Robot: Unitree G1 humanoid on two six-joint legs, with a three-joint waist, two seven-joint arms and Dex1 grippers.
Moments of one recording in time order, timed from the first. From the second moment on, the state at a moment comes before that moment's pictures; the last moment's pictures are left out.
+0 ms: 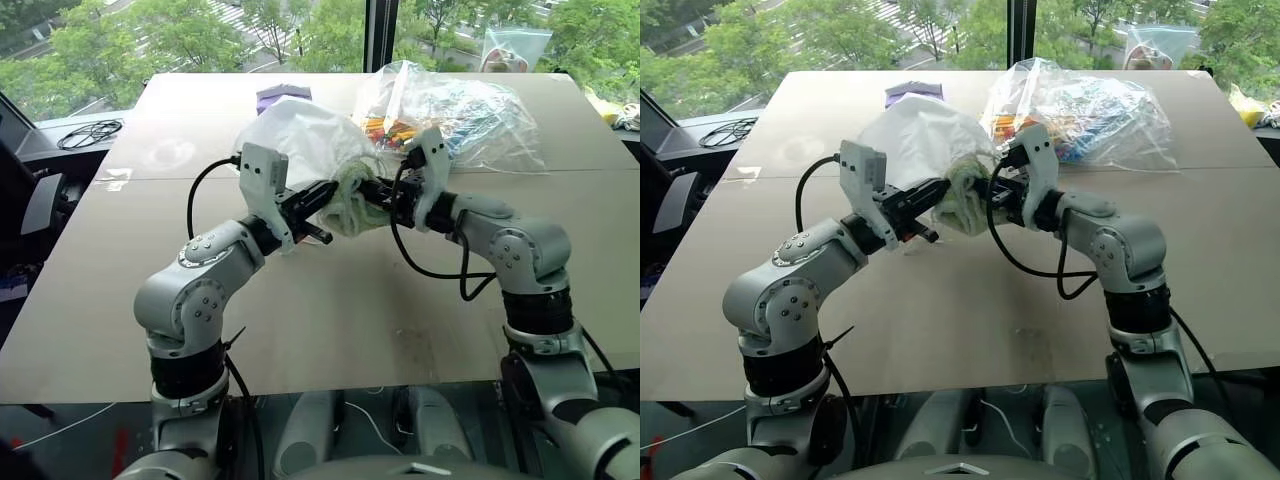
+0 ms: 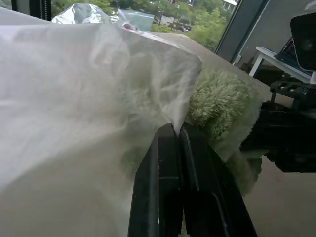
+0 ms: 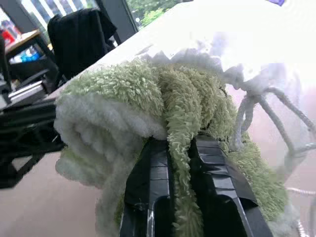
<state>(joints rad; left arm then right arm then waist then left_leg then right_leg) -0.48 0.26 0.19 -0.50 -0.58 1.03 -0.36 -0.72 -0.12 0.00 -0.14 0.55 1.00 0.35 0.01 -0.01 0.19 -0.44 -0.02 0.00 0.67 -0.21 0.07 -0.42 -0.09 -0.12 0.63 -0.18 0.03</state>
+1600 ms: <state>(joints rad) -0.61 0.01 0.06 -0.07 -0.60 0.68 -0.38 -0.73 0.13 -0.26 0.14 1.54 0.55 -0.72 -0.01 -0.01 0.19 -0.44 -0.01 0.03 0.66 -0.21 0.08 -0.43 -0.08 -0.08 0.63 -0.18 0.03</state>
